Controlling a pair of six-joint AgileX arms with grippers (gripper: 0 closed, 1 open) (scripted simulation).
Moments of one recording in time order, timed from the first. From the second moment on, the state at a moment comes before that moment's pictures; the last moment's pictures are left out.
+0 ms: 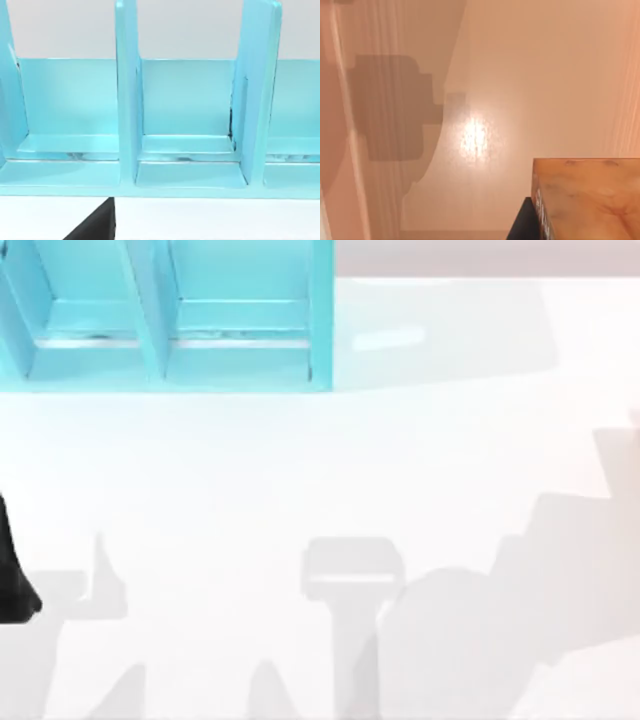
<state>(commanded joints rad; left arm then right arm) 0.00 0.00 0.00 0.00 0.00 0.00 -0.45 1.85 1.65 -1.37 0.00 -0.43</state>
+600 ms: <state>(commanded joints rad) 0.00 0.00 0.00 0.00 0.00 0.00 -0.44 1.86 1.52 -1.22 0.00 -0.43</state>
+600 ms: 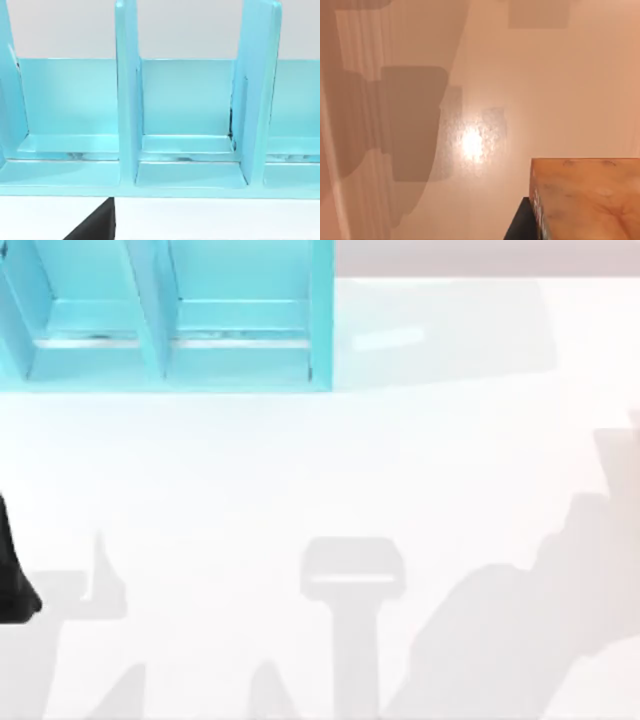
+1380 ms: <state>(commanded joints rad) 0.00 0.00 0.00 0.00 0.00 0.00 -0.44 1.87 1.42 -1.12 0.00 -0.43</state>
